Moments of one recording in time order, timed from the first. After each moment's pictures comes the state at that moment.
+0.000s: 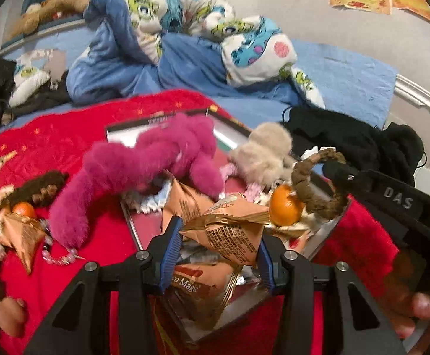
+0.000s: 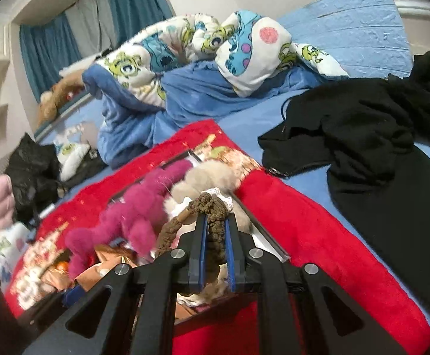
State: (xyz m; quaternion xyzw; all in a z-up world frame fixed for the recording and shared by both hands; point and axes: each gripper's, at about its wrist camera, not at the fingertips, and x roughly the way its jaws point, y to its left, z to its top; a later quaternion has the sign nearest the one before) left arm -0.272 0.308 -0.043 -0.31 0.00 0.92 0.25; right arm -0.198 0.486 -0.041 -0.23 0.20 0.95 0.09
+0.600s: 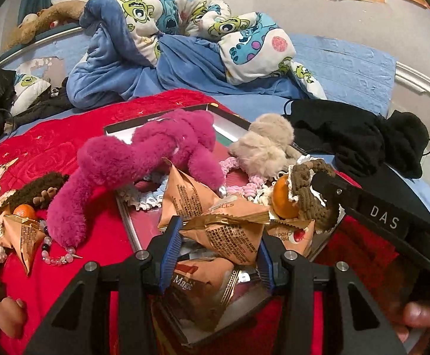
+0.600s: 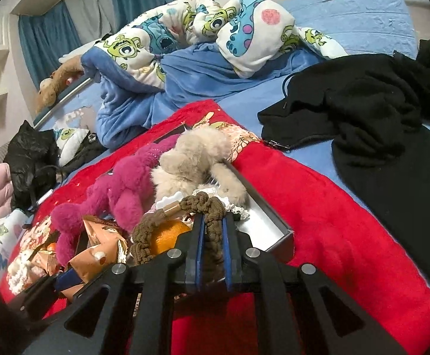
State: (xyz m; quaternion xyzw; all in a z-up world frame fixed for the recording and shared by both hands) left arm -0.269 0.318 -0.052 -0.30 0.03 0.92 0.24; right arm -0.200 0.486 -0.069 -0.26 0.20 0.94 0.07
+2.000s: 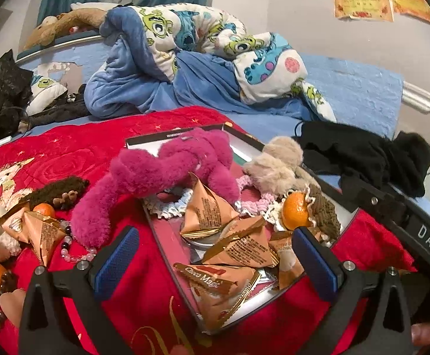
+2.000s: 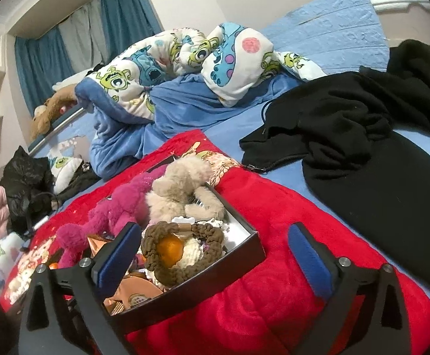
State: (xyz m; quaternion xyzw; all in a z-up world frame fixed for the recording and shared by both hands) left arm -0.255 0.293 -0.039 -0.26 -0.01 0.94 0.21; right arm -0.162 0.491 -0.058 -0.19 0.21 0.95 0.12
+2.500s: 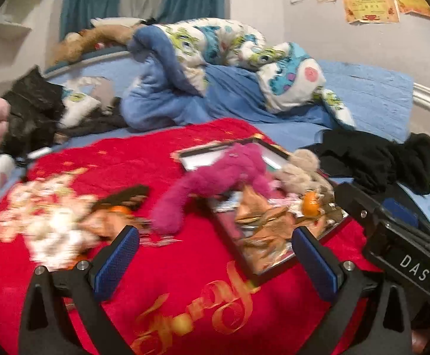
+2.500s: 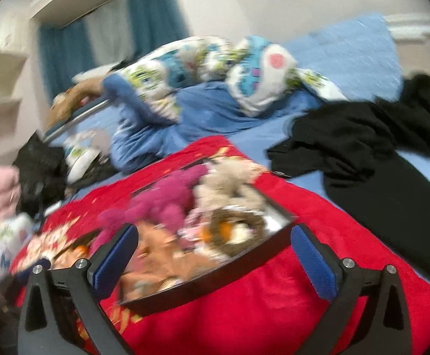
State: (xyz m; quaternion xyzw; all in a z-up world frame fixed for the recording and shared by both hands) left arm -0.191 0.235 0.011 -0.24 0.03 0.96 0.13; right arm -0.132 0.425 -0.024 -0.18 0.15 0.97 0.08
